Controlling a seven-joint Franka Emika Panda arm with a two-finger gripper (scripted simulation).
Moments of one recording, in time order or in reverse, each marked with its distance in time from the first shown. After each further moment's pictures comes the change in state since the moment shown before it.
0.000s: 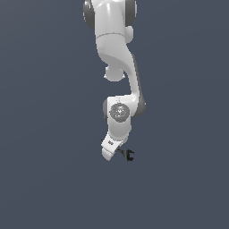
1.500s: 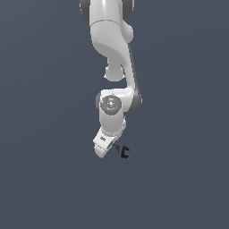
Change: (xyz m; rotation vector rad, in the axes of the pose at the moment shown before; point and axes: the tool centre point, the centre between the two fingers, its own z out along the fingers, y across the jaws) arm -0.023 0.017 -0.038 0.001 0.001 -0.005
